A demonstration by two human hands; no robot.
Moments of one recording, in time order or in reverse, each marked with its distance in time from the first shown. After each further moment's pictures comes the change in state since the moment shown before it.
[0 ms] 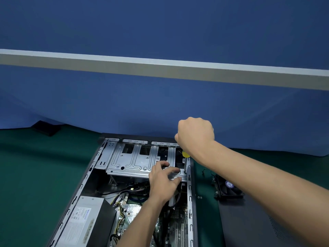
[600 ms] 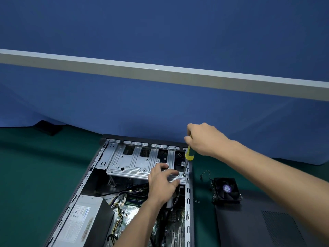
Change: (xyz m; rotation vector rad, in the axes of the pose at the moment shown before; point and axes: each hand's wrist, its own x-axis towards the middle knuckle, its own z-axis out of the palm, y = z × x) left_hand -0.001 0.000 -0.001 -0.006 0.004 0.006; right_hand -0.005 0.039 -0.005 0.386 -0.230 -0.081
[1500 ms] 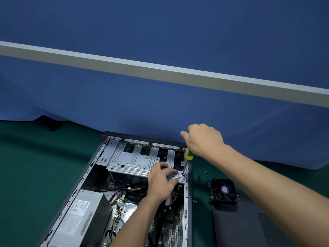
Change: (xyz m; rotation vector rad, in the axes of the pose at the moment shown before) left_hand -0.001 -0.001 -0.001 -0.028 0.008 0.010; right_hand -0.010 -0.021 0.005 -0.070 0.093 0.124
